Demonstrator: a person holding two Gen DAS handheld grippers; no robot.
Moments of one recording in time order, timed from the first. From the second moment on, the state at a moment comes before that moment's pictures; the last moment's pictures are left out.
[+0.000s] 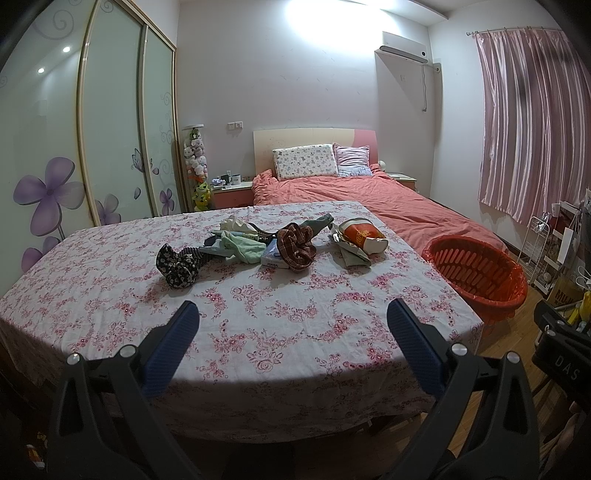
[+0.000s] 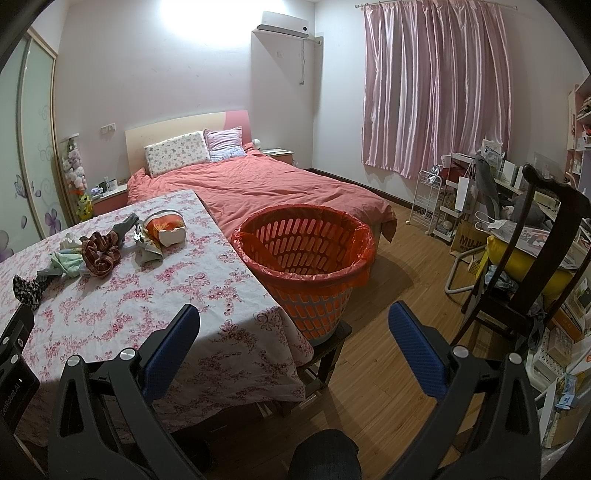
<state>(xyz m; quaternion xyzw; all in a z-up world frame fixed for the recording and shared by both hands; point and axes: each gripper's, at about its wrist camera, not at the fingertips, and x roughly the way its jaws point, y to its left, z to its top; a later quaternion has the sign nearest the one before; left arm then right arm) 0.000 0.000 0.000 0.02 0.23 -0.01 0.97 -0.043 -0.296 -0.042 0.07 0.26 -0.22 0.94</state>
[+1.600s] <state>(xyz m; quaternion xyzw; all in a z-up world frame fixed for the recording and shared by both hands) 0.164 0.099 -0.020 -0.02 0.30 0.07 0.95 0.132 -0.281 -0.048 0.05 0.30 -0.09 0.95</state>
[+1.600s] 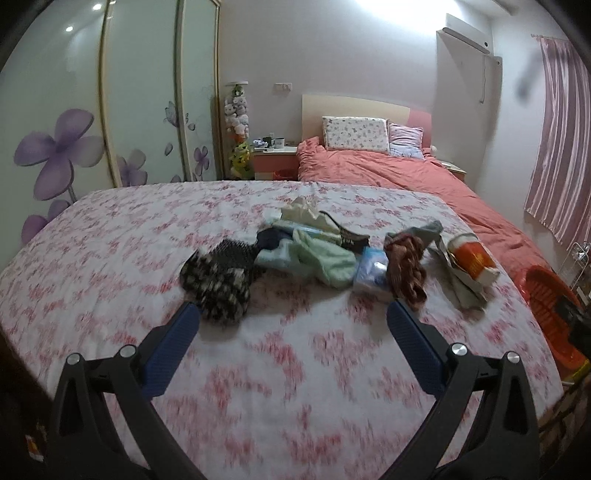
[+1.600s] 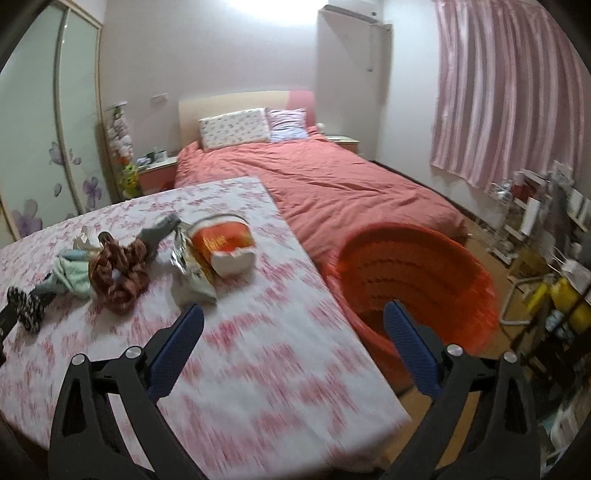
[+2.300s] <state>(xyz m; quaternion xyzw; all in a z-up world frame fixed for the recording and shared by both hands) 0.269 0.054 -0.036 -0.01 0.33 -0.05 0.94 0.256 -0.263 -0.089 0.03 0.41 -0.01 0.91</state>
